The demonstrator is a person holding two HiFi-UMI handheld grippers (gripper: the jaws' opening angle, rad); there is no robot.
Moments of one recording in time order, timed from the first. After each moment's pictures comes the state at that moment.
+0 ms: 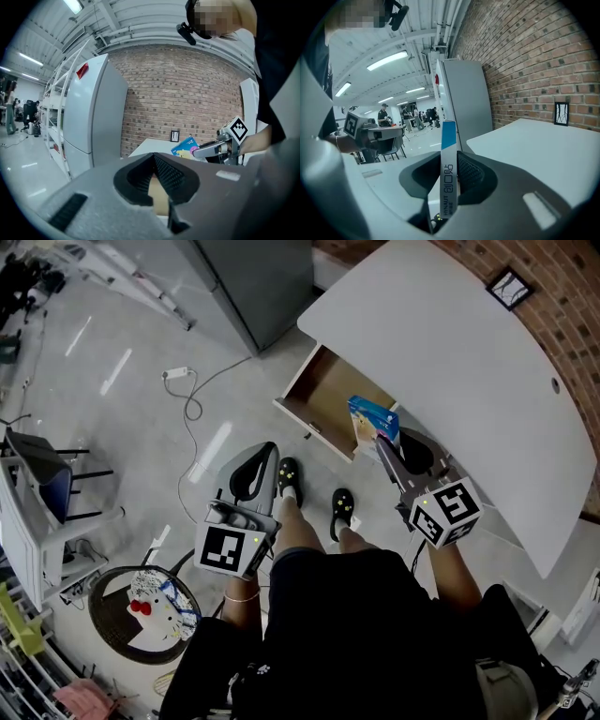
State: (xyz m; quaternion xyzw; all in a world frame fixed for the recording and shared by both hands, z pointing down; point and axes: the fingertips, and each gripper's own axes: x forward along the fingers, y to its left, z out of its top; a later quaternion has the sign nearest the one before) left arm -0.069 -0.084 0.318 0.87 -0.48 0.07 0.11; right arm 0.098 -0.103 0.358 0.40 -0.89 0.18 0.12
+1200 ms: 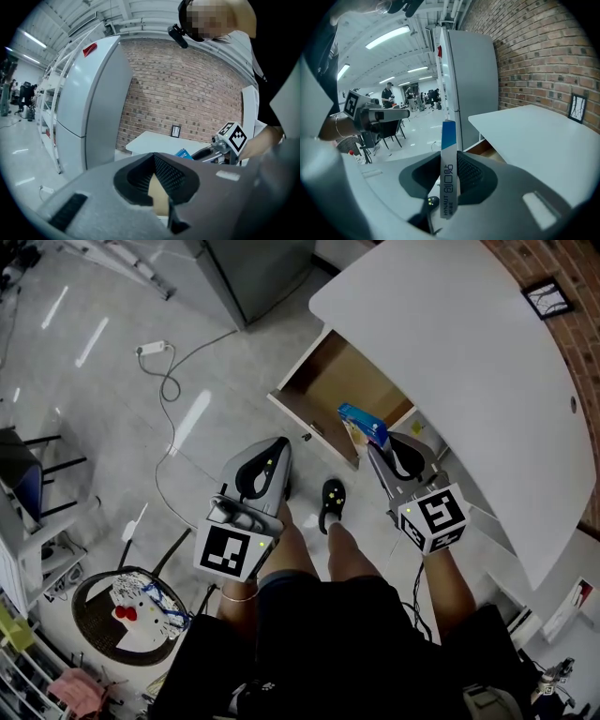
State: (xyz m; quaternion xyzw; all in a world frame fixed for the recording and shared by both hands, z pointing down) left arm -0.080 -0.151 0.419 0.88 -0.45 0.05 0.16; right arm 0.055 -0.153 0.478 0.37 -0.88 0.18 0.24
